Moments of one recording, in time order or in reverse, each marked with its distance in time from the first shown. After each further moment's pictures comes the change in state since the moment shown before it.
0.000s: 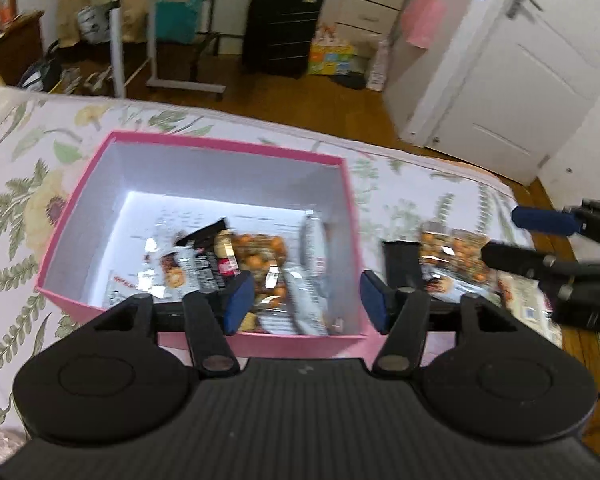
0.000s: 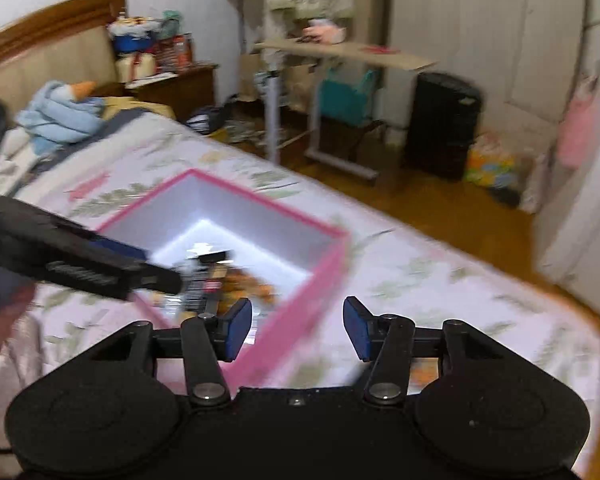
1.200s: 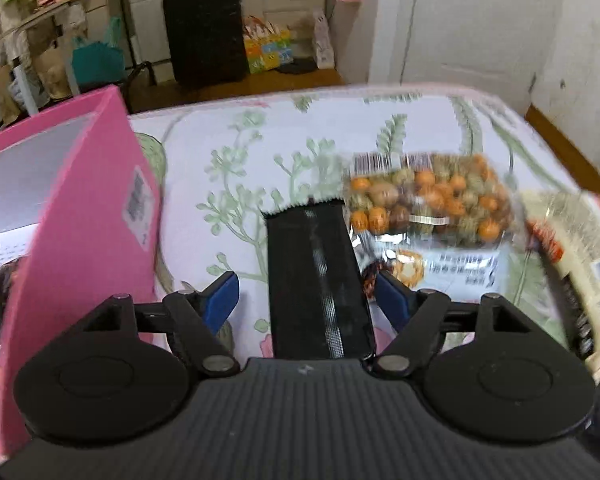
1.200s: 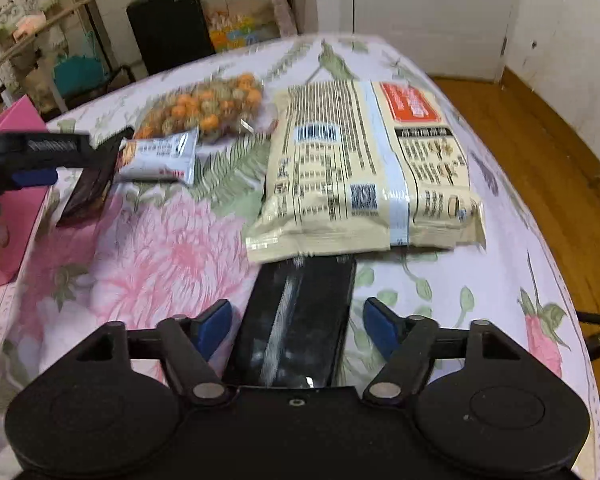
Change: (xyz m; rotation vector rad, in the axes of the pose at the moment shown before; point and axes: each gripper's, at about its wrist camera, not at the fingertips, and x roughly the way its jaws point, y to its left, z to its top) left arm 0.204 -0.144 -0.062 0.297 -0.018 0.057; right arm 0.022 -0.076 -0.259 0.660 0.135 -0.436
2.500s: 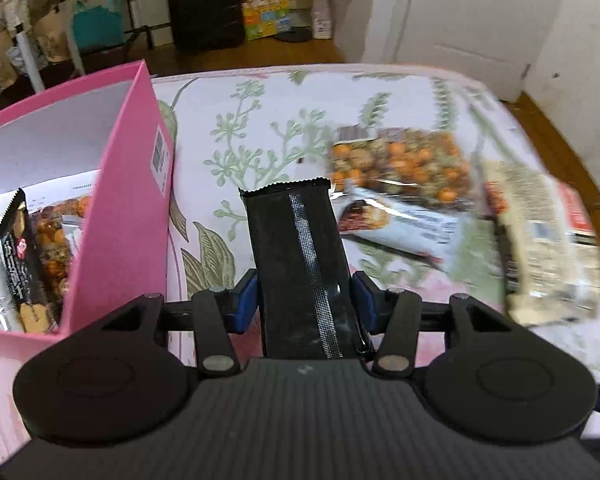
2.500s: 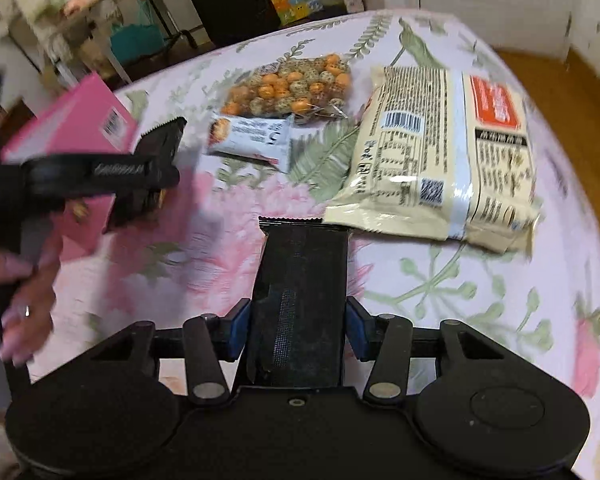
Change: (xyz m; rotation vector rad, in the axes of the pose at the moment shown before) left arm -0.066 0.004 -0.003 -0.059 0.099 -0.065; right arm -0.024 0.016 0.027 0.005 0.192 0.250
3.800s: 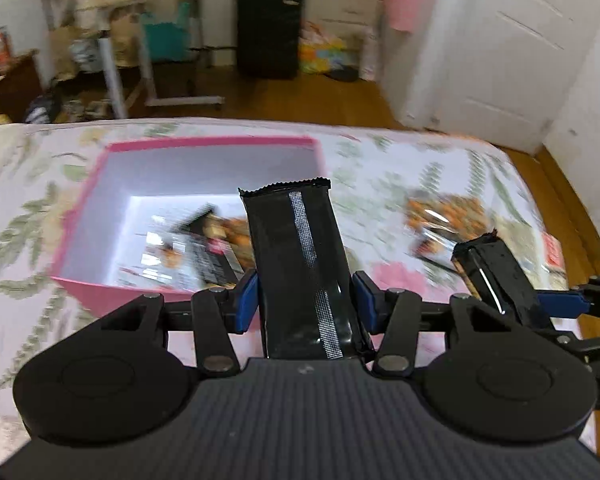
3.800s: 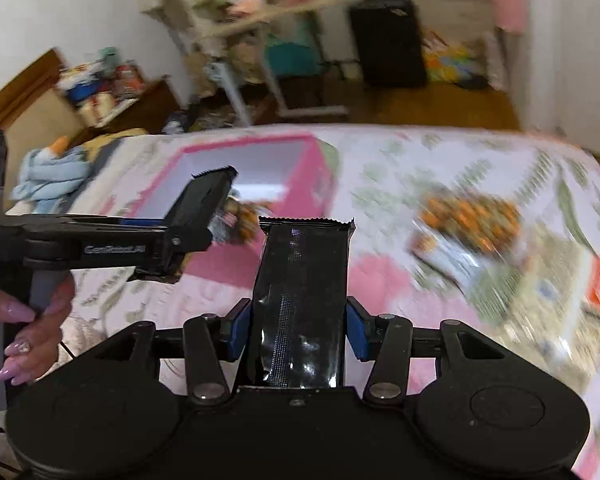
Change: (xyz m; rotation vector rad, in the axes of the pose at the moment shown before) left arm -0.168 0.114 -0.002 -0.139 -0.093 0.105; right arm -0.081 0.146 0.043 -0.416 -0.104 0.260
